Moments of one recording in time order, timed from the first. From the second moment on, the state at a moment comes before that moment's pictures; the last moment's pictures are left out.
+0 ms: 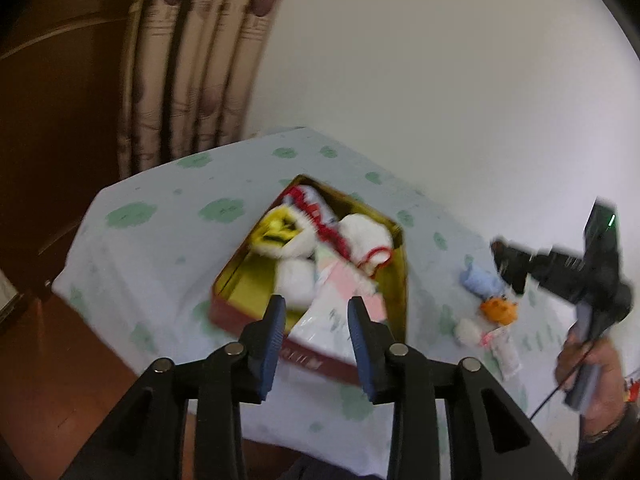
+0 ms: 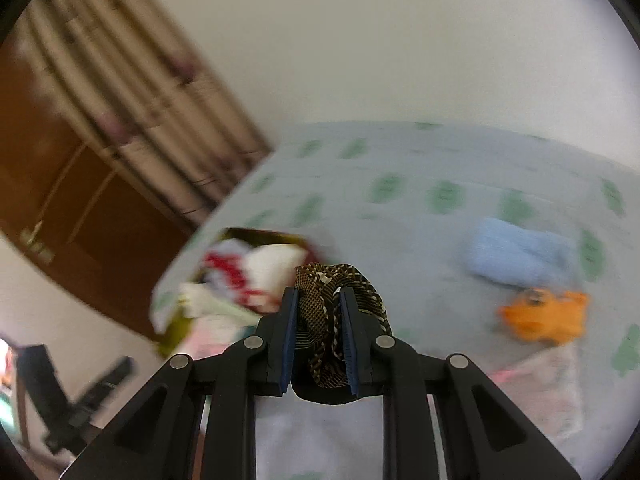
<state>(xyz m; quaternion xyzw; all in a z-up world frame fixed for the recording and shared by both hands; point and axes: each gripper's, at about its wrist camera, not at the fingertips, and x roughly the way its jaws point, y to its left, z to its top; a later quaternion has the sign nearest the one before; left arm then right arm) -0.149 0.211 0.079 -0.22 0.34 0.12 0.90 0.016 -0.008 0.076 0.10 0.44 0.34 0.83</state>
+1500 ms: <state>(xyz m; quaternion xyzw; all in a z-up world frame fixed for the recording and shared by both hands) -0.161 0.195 0.051 -0.08 0.38 0.22 0.89 -0.080 -0.015 0.068 0.02 0.31 0.27 0.91</state>
